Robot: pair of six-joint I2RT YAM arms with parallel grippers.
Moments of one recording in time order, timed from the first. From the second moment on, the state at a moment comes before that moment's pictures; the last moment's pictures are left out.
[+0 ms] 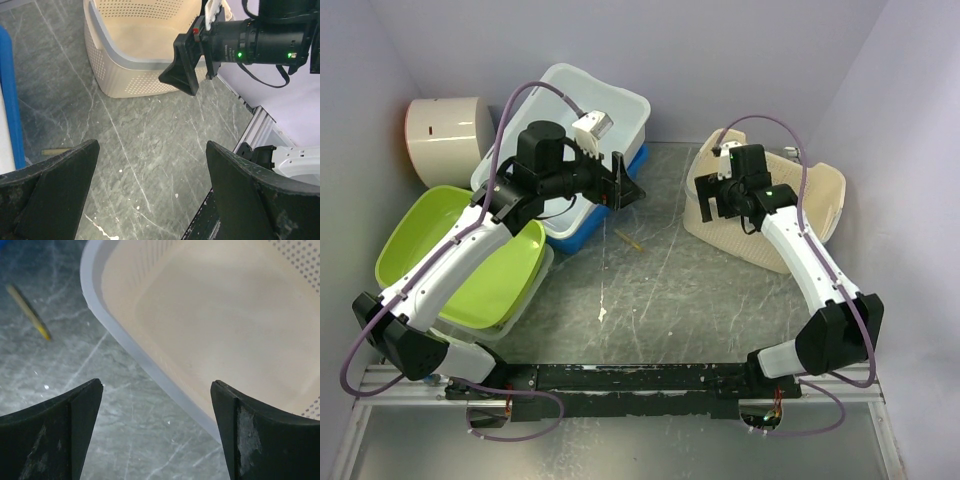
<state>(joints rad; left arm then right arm) -0.63 1.41 1.54 -0.45 0.37 -0.30 0.27 1.41 1.32 -0.66 0.05 -0.05</state>
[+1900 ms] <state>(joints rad) -0.63 1.39 1.45 -0.39 0.39 -0.31 0.28 1.47 1.42 -0.99 -0.04 0.03</state>
